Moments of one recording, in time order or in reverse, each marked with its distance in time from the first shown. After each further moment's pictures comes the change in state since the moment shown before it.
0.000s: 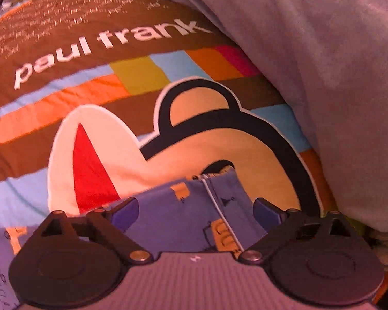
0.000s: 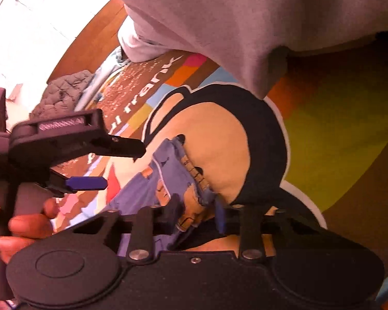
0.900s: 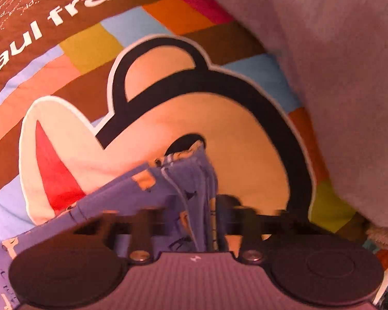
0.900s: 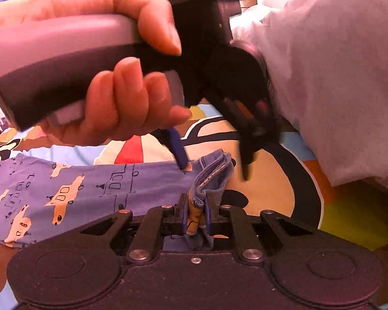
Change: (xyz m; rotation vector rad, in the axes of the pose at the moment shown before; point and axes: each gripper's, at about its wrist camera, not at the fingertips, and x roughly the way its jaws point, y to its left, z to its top) left arm 0.037 -0.040 0.027 0.117 0.296 0.031; right arm 0.001 0.097 -0.044 -0.669 -0.131 -0.160
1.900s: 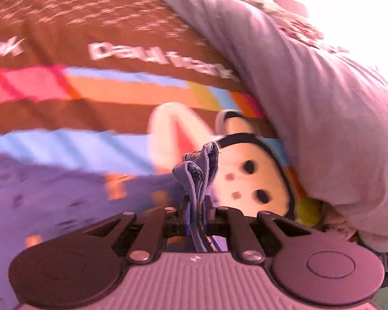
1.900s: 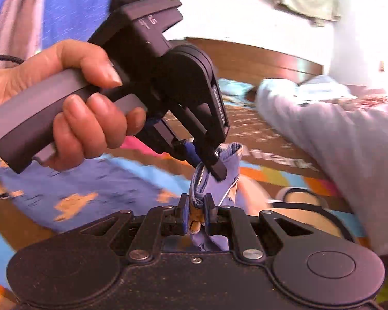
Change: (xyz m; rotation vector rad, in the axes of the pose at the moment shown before) left arm -0.098 0.221 -0.189 -0.279 -0.480 -0.319; right arm -0.071 0.154 -0.004 -0.326 -0.190 0.165
